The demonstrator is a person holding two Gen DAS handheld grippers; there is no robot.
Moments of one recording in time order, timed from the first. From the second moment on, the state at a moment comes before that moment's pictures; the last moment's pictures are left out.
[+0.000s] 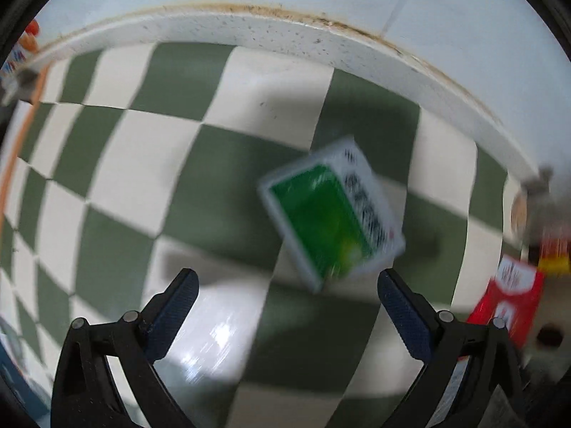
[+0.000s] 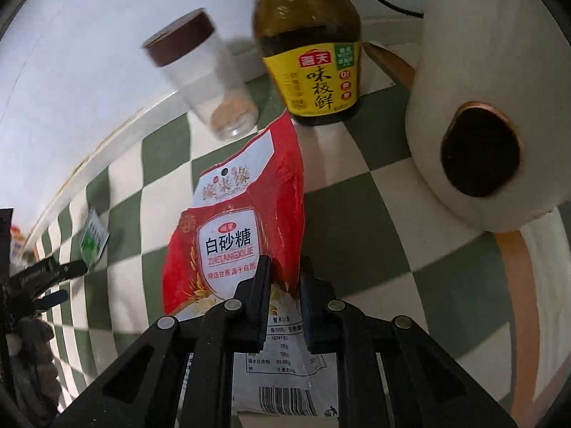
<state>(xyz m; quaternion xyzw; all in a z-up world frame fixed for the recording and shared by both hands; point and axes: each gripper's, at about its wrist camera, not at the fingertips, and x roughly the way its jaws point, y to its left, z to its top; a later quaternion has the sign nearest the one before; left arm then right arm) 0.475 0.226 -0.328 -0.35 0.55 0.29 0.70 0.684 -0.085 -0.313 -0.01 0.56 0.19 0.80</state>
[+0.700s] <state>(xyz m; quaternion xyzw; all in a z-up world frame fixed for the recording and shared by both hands) 0.425 0.202 -0.240 -0.26 0.47 0.31 0.78 0.654 -0.090 -0.280 0.02 0.54 0.23 0.81</state>
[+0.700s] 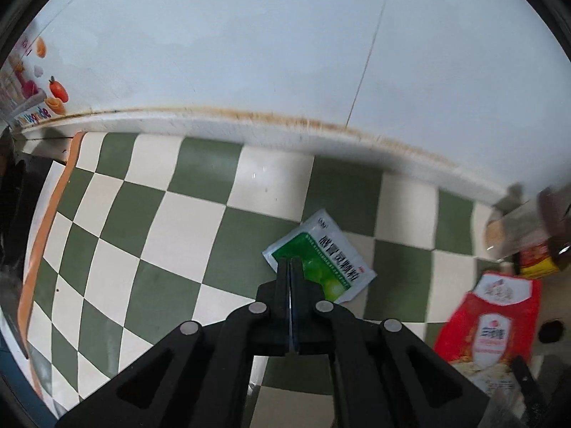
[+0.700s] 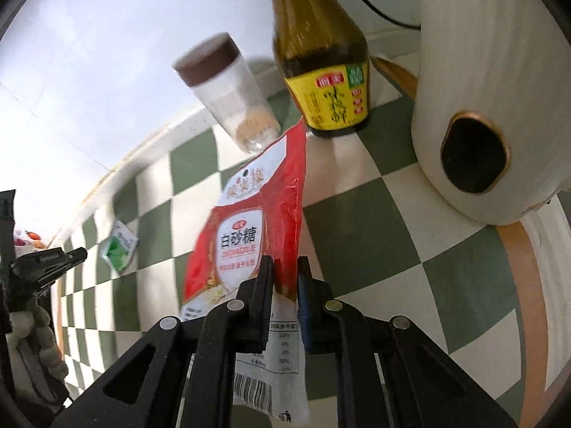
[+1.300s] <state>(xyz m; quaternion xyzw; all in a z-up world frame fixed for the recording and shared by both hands) 0.519 0.197 -0.297 -0.26 0.55 0.30 0.74 0.660 -0.089 -0.319 0.02 0.57 0.21 0.80</state>
